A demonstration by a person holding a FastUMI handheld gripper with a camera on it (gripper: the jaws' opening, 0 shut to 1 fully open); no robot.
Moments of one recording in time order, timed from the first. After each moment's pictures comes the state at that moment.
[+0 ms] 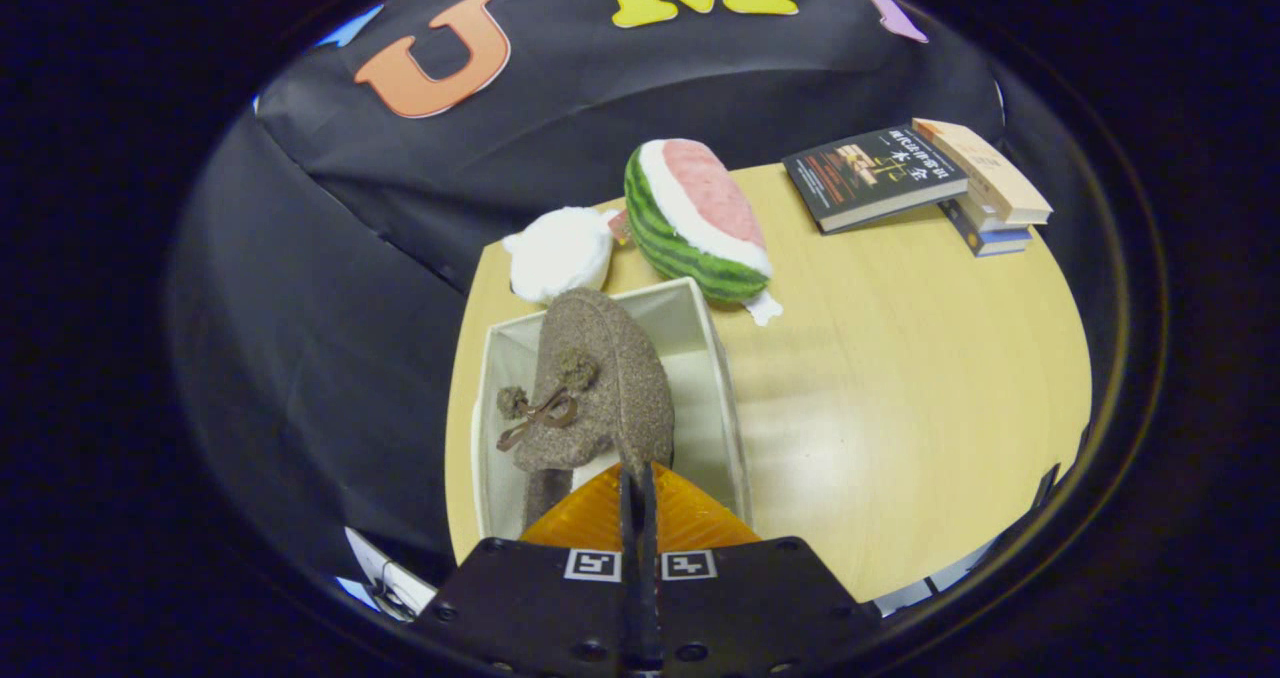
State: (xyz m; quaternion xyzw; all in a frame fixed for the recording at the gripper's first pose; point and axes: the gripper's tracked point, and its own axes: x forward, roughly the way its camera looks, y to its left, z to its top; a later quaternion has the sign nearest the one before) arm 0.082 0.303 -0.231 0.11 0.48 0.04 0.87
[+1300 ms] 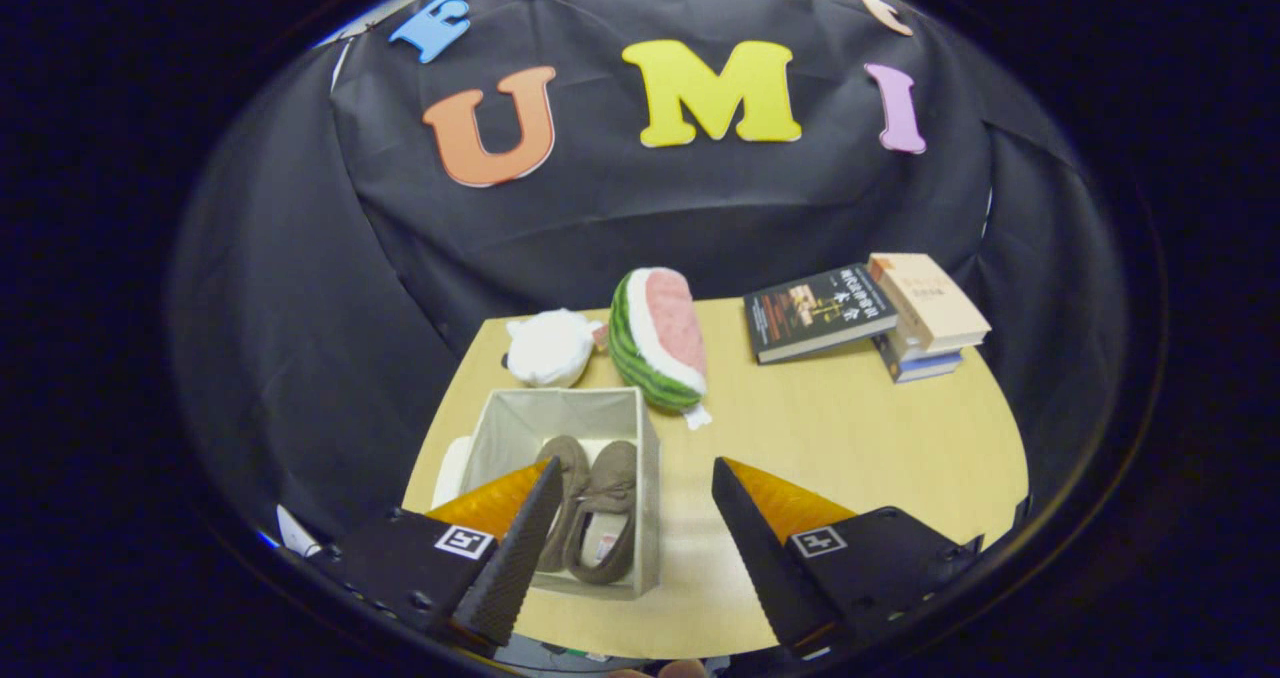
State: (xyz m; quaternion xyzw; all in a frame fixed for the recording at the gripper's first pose) arm 0.054 0.233 -0.112 0.03 0.30 0.03 0.95
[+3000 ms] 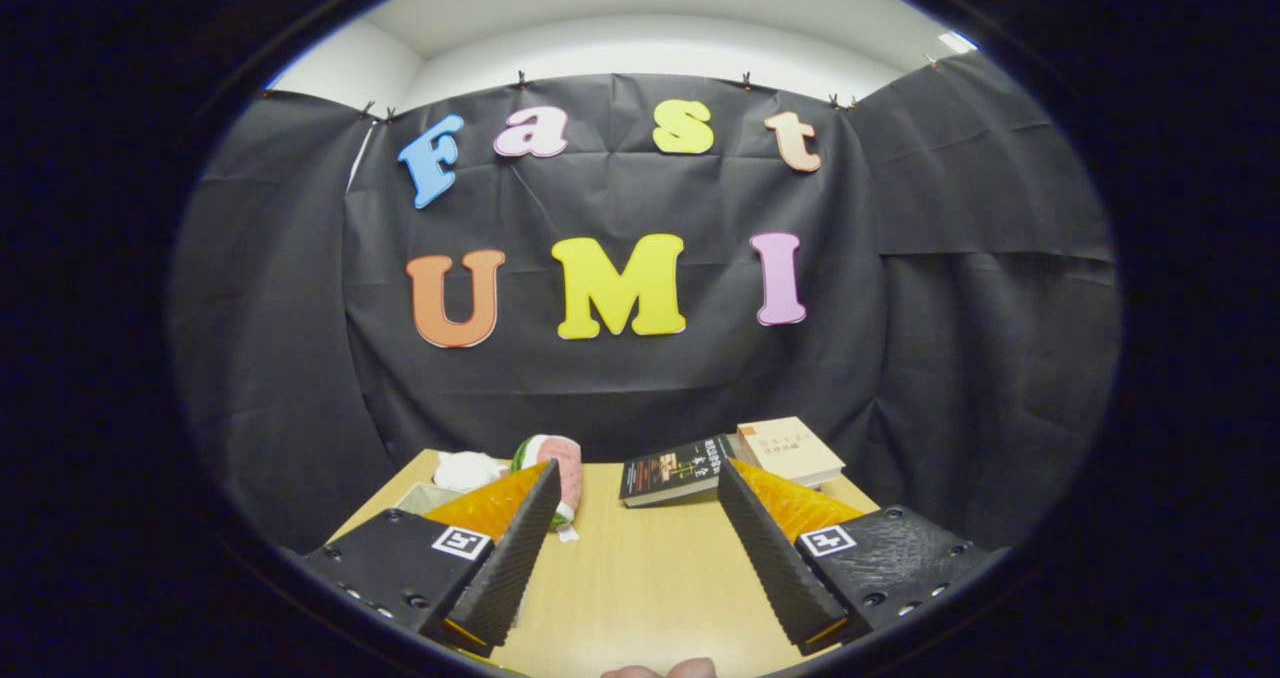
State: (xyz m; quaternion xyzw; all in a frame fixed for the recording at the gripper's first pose) arm -0.042 0.069 -0.002 0.01 0.03 -0.02 1.00
